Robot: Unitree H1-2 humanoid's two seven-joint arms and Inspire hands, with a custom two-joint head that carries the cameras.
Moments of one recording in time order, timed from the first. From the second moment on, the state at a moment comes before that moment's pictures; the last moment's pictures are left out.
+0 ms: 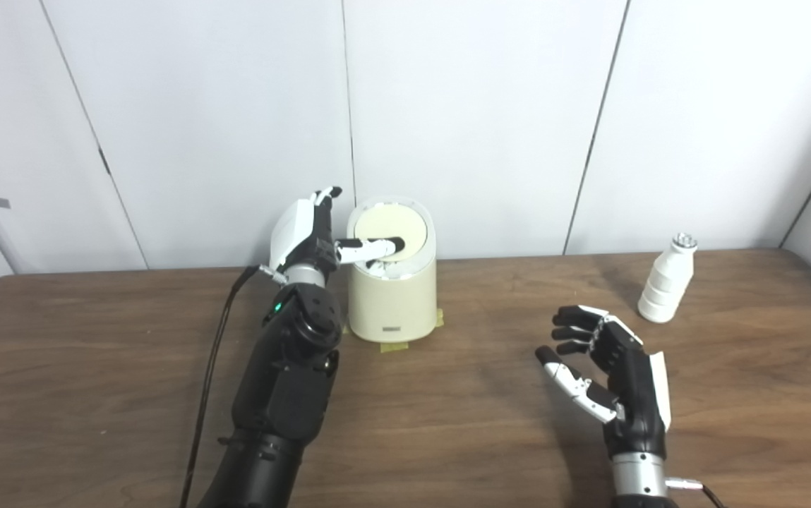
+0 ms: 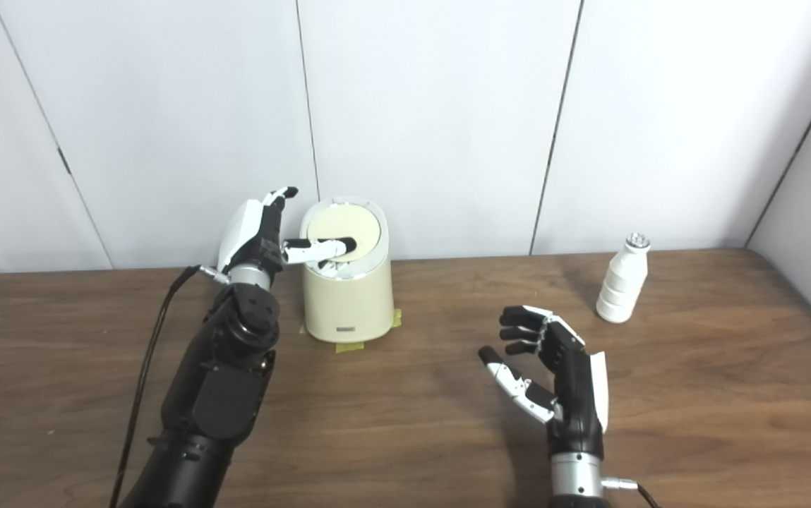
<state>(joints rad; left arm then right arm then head) -0.72 -0.04 -0.03 0.36 0.72 0.47 -0.01 -0.06 0.01 -0.04 0.01 -0.17 -0.26 -0.22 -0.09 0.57</state>
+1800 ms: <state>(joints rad) -0.76 0.04 -0.21 0.40 0.98 0.46 0.00 -0.06 0.01 -0.04 0.01 -0.18 -0.25 -0.23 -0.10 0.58</state>
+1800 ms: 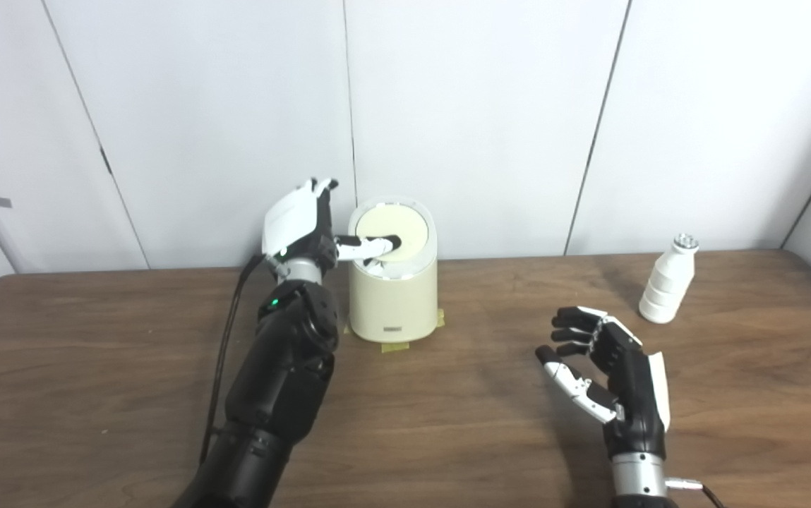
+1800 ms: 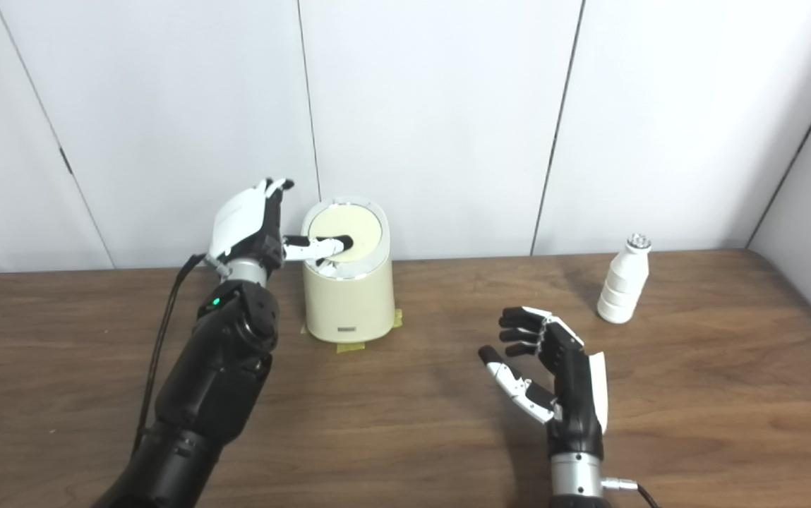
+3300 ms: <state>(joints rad) -0.71 0.00 -0.05 0.36 0.78 0.47 -0.07 -0.06 0.01 -0.04 0.01 -0.19 -0.25 -0.23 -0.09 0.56</state>
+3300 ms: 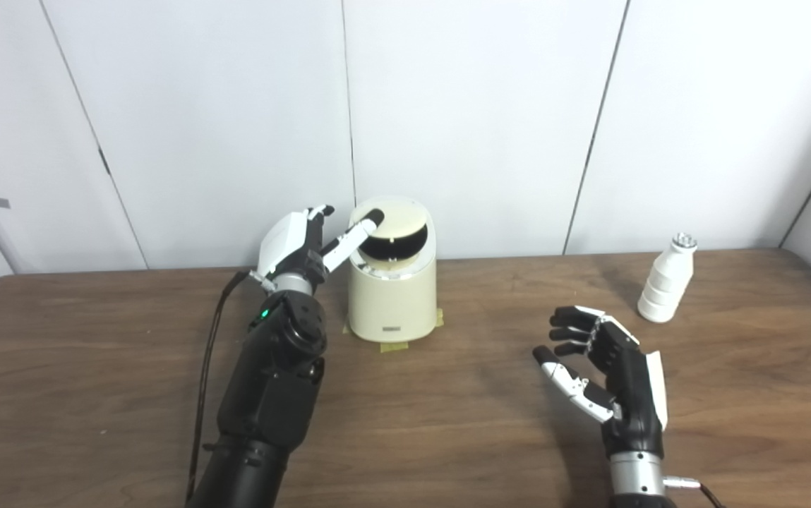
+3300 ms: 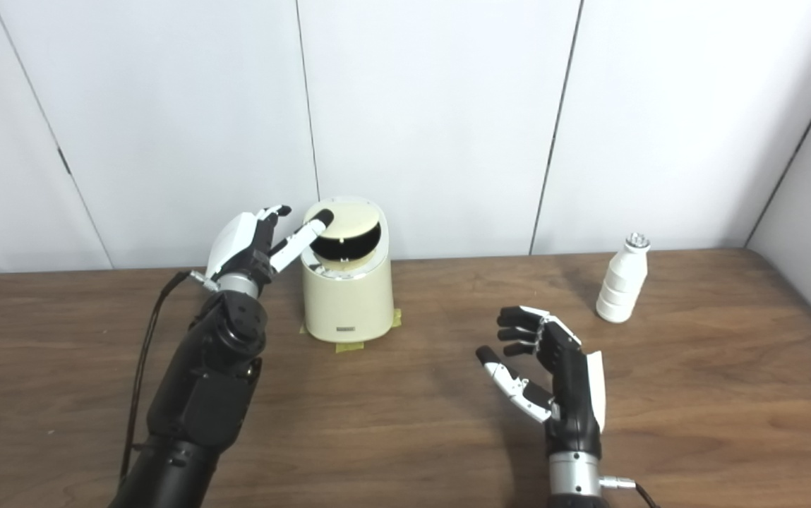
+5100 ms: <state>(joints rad) -0.10 0.00 0.10 -0.08 0.04 -0.10 0.06 -0.08 0.00 -0.04 0.04 -0.15 -0.27 -0.23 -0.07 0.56</state>
